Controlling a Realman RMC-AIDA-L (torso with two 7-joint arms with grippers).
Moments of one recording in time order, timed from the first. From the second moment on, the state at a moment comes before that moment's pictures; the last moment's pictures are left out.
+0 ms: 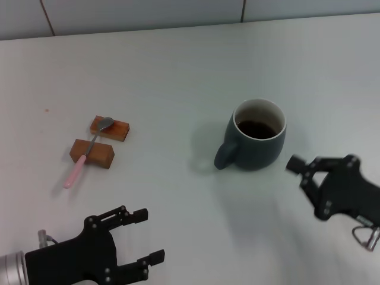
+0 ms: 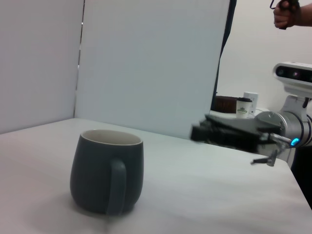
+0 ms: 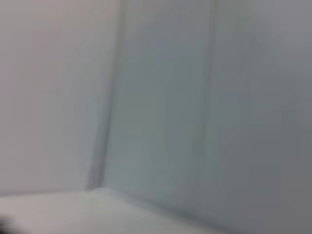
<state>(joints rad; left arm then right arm) -0.17 -2.06 1.20 0.40 1.51 1.60 -0.78 0.28 2.08 -0.41 -0.16 -1.86 -1.69 0.39</state>
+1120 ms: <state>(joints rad) -0.19 -2.06 1.16 0.40 1.51 1.61 -0.79 0.50 2.09 -0.26 0.09 -1.64 -1.12 0.02</state>
